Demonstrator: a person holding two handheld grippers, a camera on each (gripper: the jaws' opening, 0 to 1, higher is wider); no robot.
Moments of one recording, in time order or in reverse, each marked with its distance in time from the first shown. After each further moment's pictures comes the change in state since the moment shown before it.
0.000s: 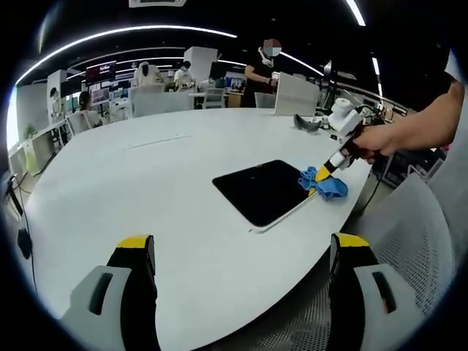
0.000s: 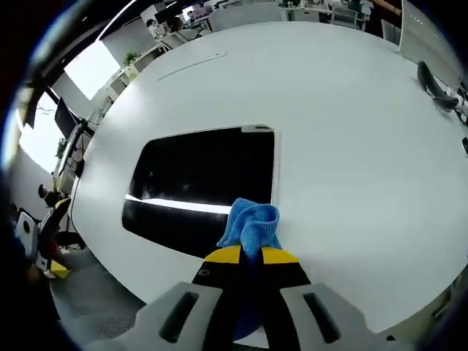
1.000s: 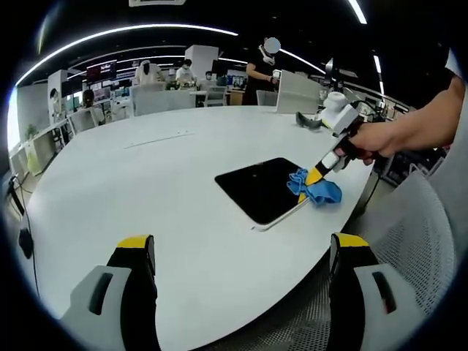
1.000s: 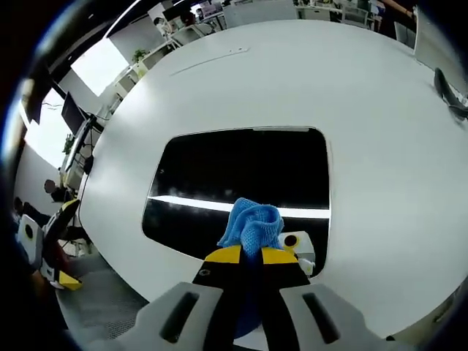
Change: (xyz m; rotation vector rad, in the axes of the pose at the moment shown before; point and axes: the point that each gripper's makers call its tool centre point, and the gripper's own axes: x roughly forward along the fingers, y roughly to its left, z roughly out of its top) left arm 0.000 0.003 -0.003 0.001 0.012 0.012; right arm 0.015 0.058 0.005 -0.034 0.009 0.055
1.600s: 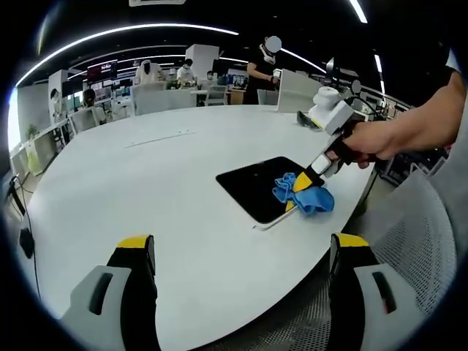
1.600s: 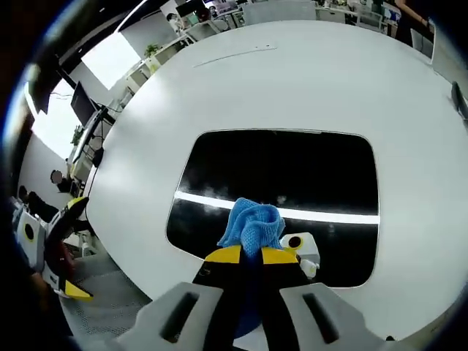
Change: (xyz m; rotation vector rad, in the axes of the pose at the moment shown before) left arm 0.001 0.002 -0.002 0.000 0.009 0.005; right arm 0.017 0.047 0.007 -0.050 0.008 0.050
